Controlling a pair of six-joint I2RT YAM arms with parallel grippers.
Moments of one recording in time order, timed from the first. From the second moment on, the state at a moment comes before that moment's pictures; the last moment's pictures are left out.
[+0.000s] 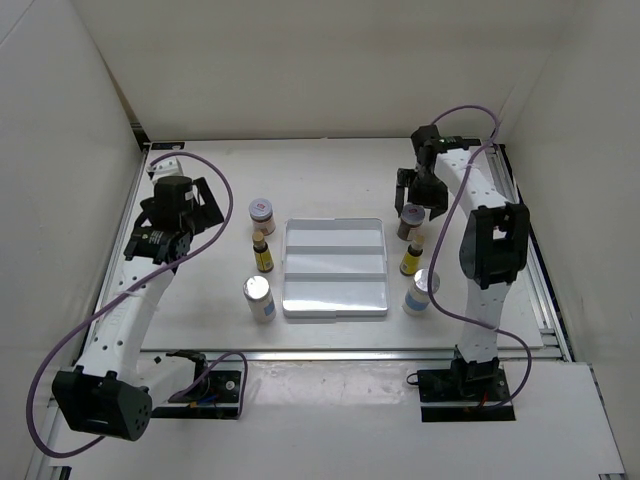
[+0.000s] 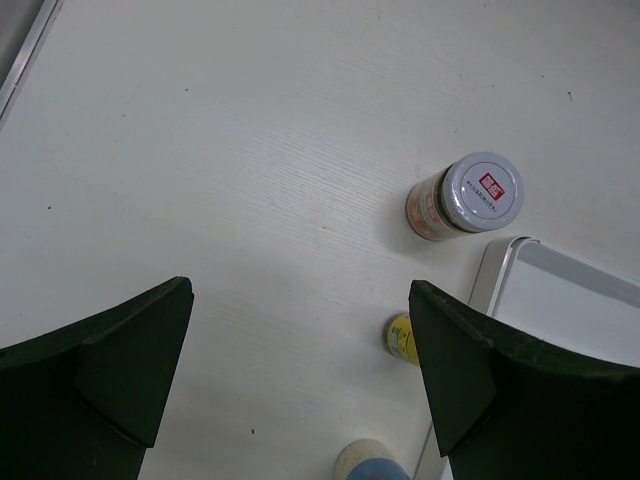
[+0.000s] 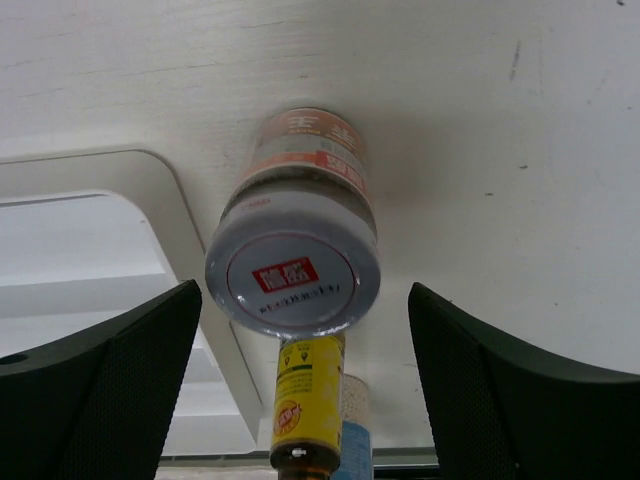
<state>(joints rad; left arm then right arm) -0.16 1.08 1.08 -0.61 -0.35 -0.39 0.21 2.05 1.85 -1.12 0.04 0.28</state>
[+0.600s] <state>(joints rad) -0.18 1.09 1.07 -0.61 -0.38 -0.38 0.23 2.11 1.89 -1.14 0.01 0.28</state>
